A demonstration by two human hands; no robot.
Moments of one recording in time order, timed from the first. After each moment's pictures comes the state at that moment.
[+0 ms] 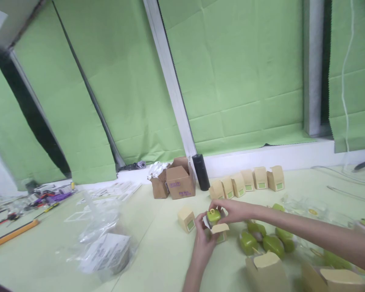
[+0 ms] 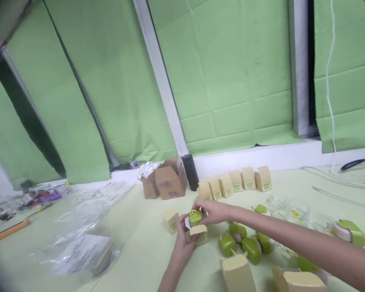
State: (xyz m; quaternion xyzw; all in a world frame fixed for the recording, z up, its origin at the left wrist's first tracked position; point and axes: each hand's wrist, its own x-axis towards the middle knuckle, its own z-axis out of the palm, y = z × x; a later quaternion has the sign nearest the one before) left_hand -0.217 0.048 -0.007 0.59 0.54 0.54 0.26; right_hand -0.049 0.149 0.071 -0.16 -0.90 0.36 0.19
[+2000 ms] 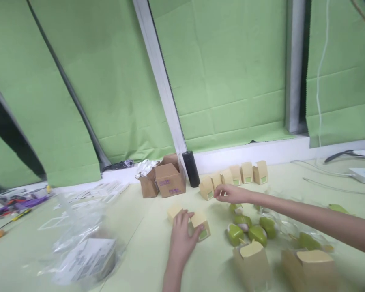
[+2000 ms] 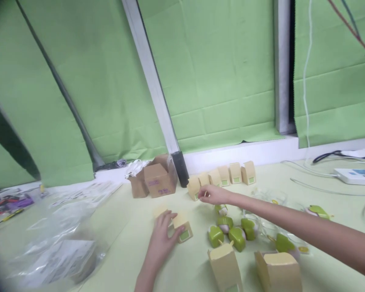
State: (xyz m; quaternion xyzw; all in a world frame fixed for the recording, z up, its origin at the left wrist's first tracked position) left_hand -0.242 0.038 0.023 0.65 0.62 0.44 0.10; right_hand -0.017 0.175 0.069 -0.33 -0.88 0.30 0.16
